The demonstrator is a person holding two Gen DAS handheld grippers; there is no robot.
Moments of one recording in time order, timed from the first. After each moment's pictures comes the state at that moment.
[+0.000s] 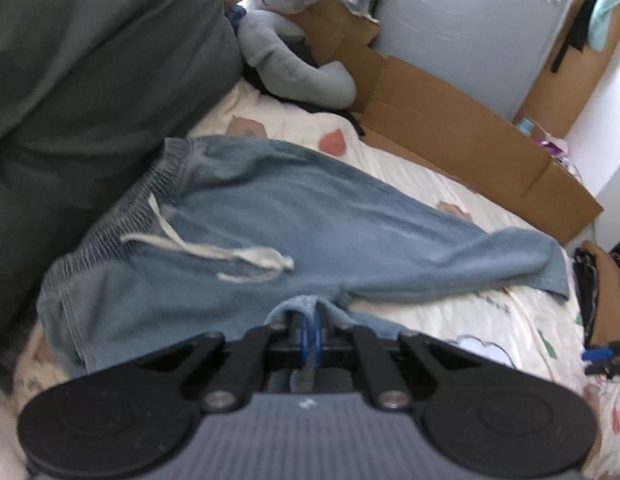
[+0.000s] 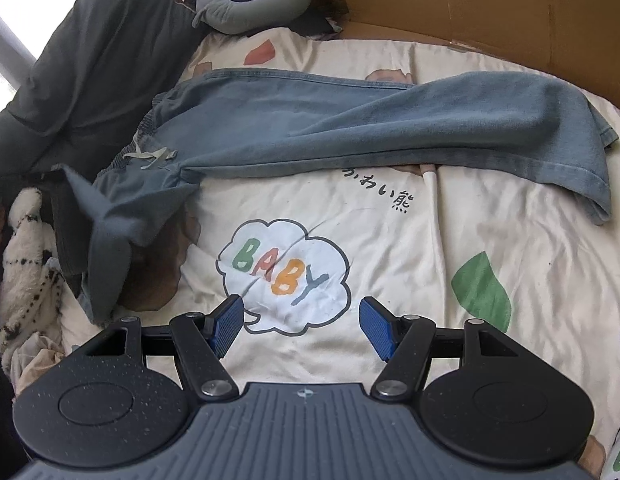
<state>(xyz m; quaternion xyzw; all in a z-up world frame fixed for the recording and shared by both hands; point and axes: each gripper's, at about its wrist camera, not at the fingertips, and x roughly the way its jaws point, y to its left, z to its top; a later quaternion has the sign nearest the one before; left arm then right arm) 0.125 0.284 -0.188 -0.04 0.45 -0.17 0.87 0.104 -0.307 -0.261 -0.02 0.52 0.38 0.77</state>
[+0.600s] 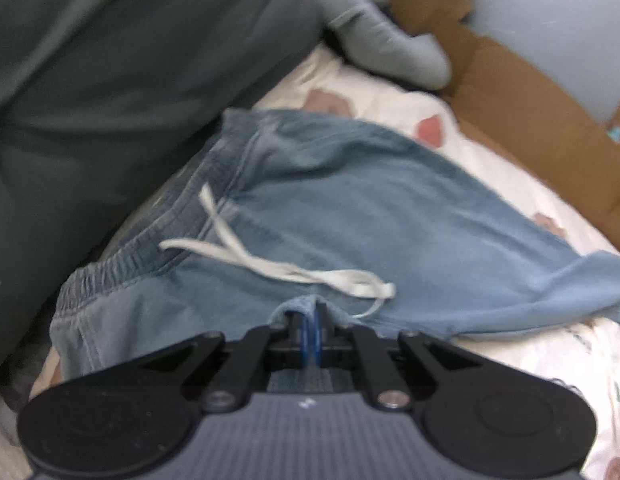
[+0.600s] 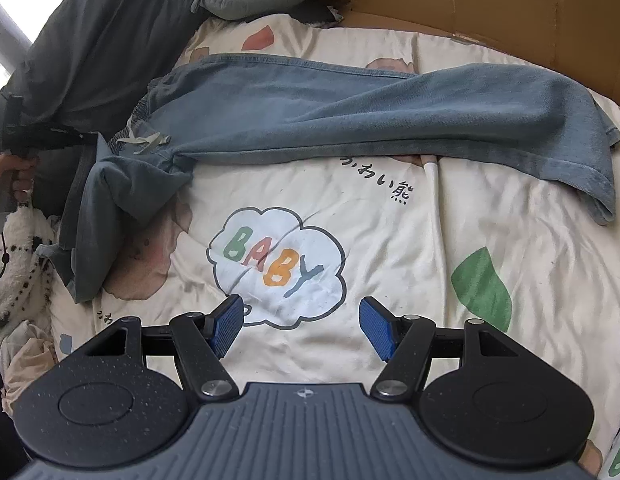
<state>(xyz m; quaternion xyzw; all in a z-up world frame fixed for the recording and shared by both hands) 0.215 0.304 -0.256 -0.03 0.50 -0.08 0.86 0.104 -0.299 -0.274 -0.03 0.53 0.37 0.76</state>
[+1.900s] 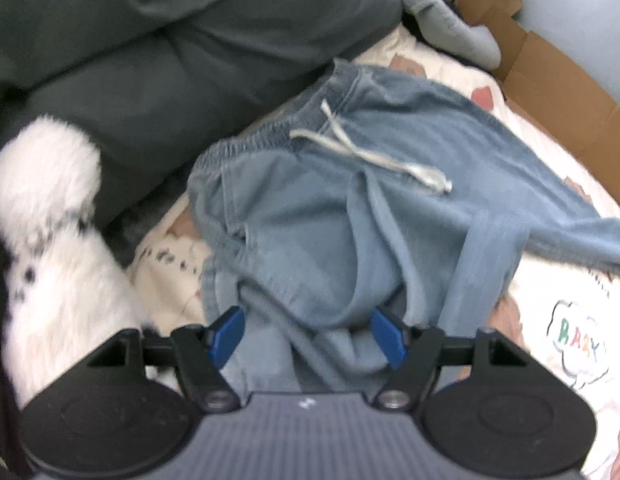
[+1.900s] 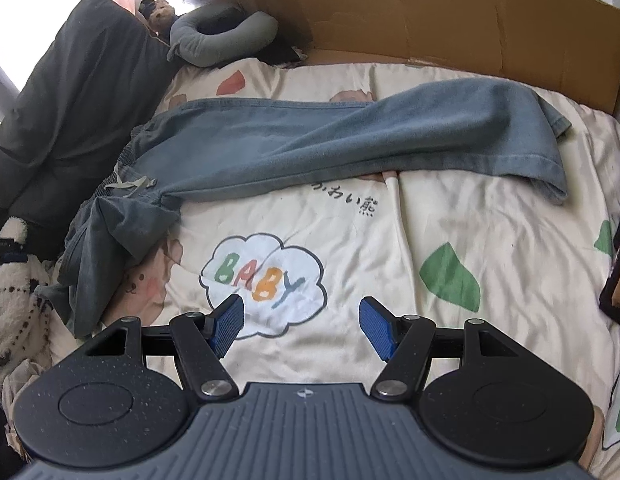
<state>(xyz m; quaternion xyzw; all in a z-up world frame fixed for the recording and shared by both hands) 0.055 0.365 -0.229 -0.03 0.53 0.01 0.85 0.080 -0.336 -0.258 0.01 0.49 0.33 0.80</state>
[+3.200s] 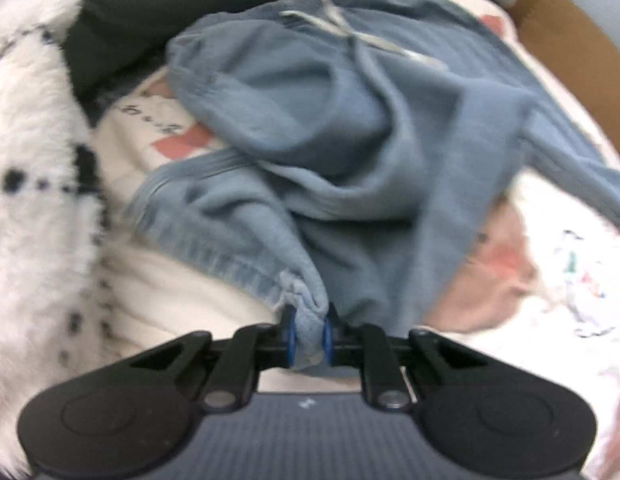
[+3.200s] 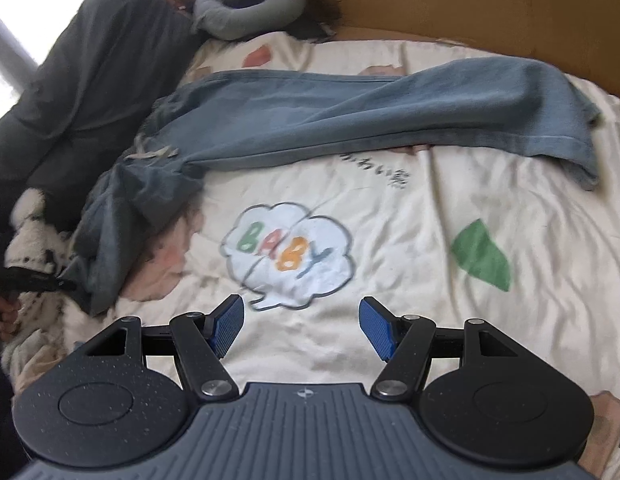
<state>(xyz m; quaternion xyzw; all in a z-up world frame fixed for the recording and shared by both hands) -0.003 0.326 -0.294 -0.08 0.59 0.01 0.80 0.065 -0.324 -0.267 0.00 0.51 0.38 0.77</state>
